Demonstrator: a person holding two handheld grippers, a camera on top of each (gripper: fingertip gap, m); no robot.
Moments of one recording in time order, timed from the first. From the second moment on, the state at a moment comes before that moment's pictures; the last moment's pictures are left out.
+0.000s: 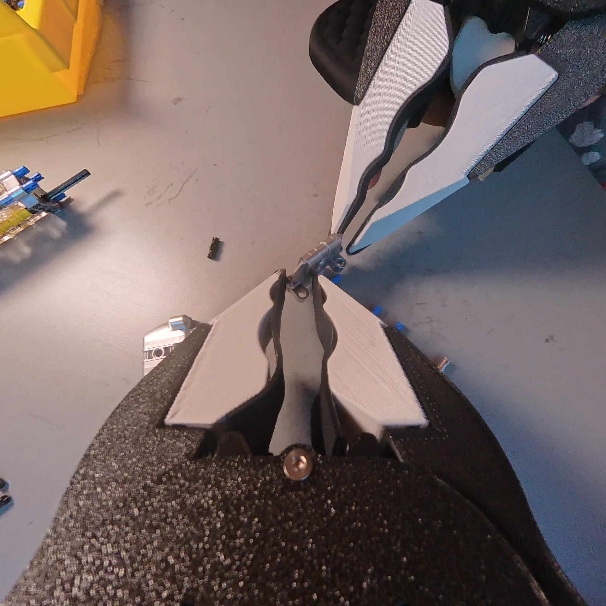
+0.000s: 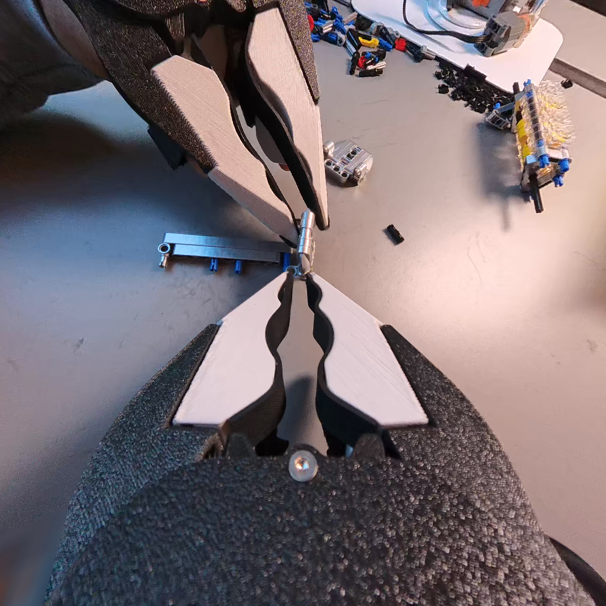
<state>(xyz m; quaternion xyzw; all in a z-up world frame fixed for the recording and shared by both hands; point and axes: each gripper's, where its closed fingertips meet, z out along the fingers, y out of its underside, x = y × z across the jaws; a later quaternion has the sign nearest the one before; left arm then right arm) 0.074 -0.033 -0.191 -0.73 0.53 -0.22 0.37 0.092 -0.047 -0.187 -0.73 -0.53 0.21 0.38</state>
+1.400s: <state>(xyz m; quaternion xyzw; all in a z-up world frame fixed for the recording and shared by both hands) 0.059 -0.095 -0.203 -0.90 0.24 -0.21 0.30 0.105 -0.016 -0.152 -0.60 -0.71 0.24 0.30</state>
